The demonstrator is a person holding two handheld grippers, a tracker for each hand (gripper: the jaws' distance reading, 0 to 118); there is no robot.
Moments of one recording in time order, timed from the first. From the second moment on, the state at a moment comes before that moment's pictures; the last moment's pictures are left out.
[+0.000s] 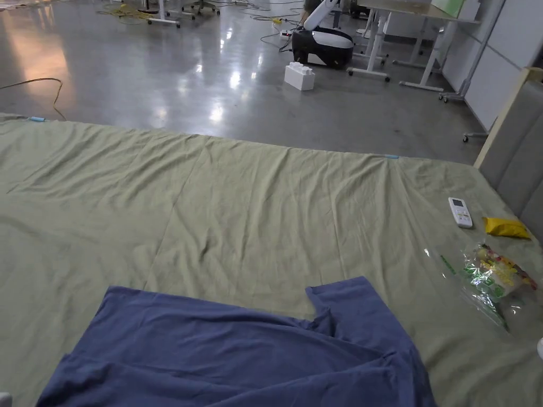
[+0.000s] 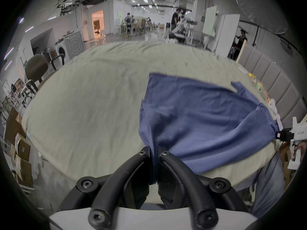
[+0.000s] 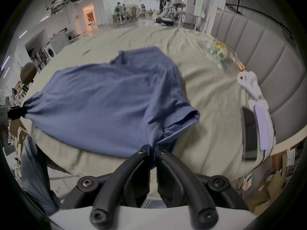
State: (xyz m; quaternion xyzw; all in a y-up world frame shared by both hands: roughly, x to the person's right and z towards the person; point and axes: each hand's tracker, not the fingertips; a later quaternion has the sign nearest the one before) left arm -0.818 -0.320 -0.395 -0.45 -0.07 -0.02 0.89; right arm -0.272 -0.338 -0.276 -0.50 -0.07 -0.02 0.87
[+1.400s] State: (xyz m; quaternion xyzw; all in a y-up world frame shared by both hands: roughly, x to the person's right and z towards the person) left arm -0.717 -0.210 -0.421 -0.10 -0.06 -0.04 0.99; right arm -0.382 -0.206 -0.358 -0.04 -0.11 0.03 0.99
